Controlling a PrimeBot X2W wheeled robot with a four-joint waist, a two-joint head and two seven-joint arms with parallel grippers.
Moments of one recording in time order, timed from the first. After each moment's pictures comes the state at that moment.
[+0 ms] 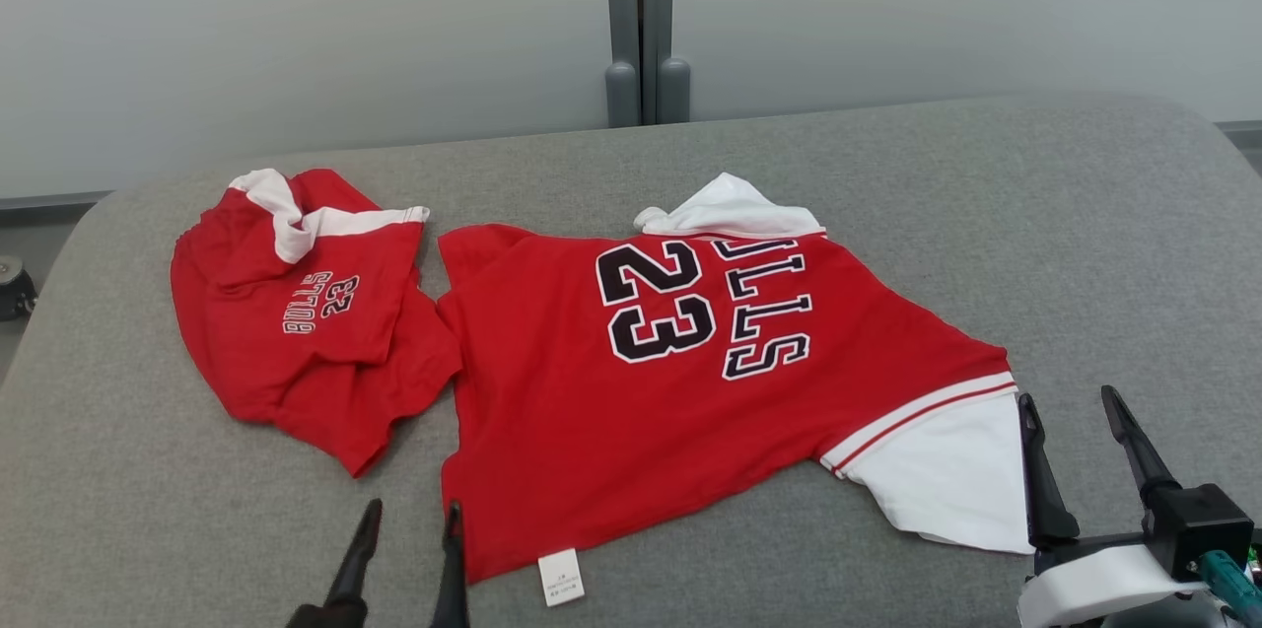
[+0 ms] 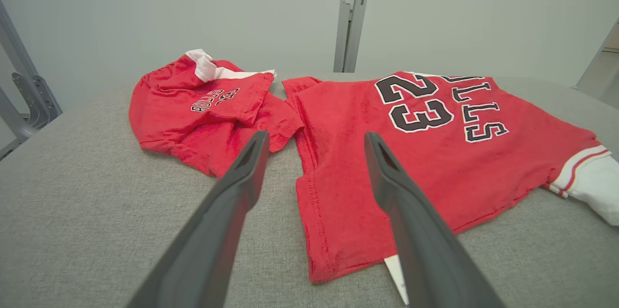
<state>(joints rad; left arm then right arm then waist) 0.19 0.05 -0.17 0.09 -0.17 -0.02 -0.26 0.11 -0.05 -0.12 0.07 -0.01 0.13 -0.26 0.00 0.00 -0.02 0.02</state>
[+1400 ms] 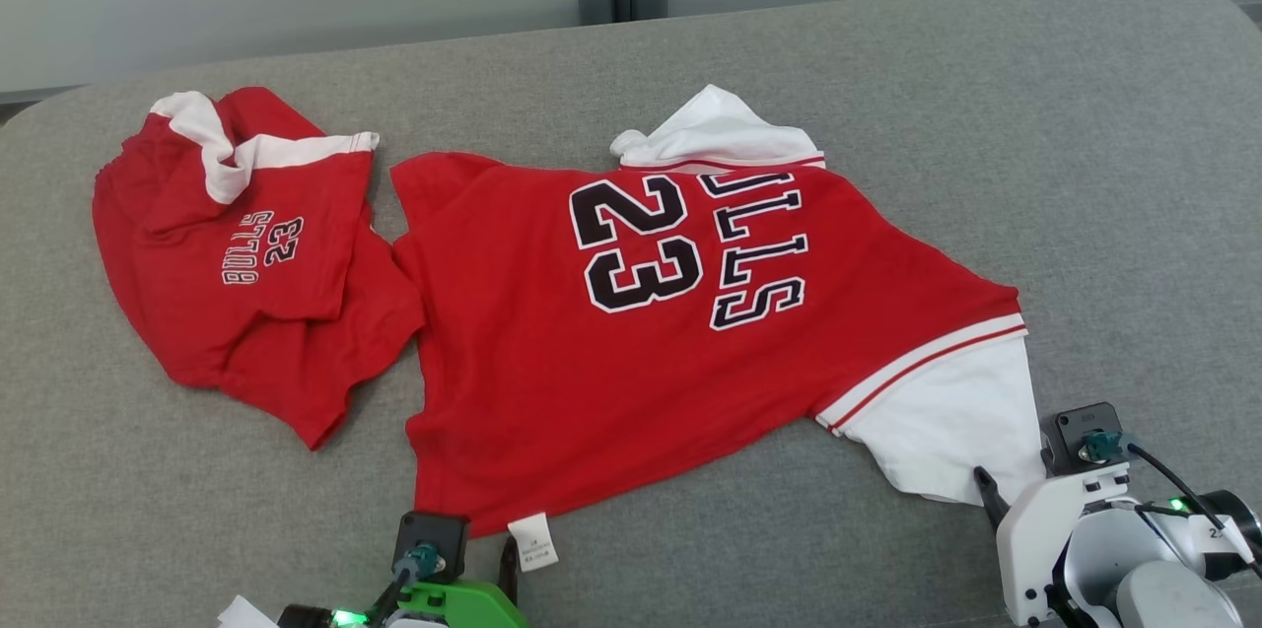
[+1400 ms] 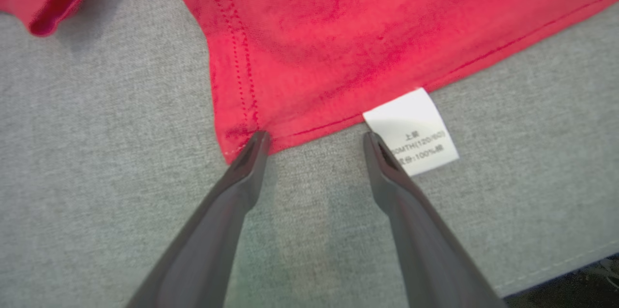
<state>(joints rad) 0.02 0.08 -0.34 0.25 -0.12 0.11 0.28 -0.06 -0.21 0.04 0.29 0.05 0.13 0.36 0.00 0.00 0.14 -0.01</state>
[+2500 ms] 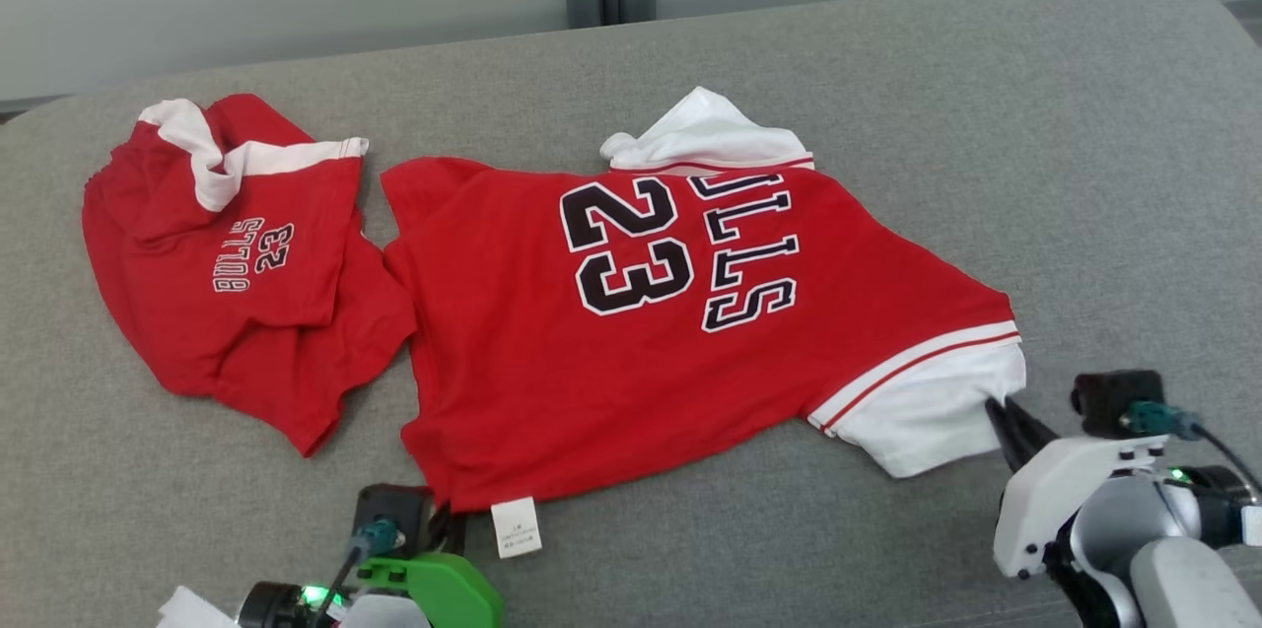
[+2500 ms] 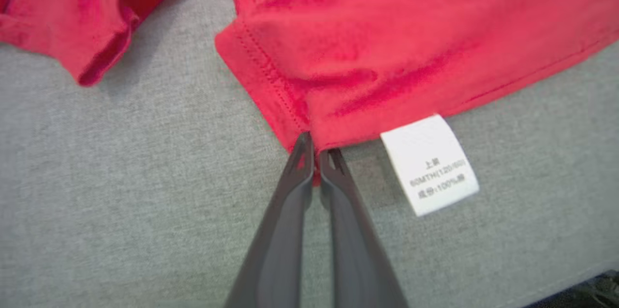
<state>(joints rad) 0.01 0.13 -0.33 0.17 -0.20 0.08 0.30 -0.07 -0.17 0.02 0.21 0.20 0.13 0.29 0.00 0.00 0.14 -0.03</state>
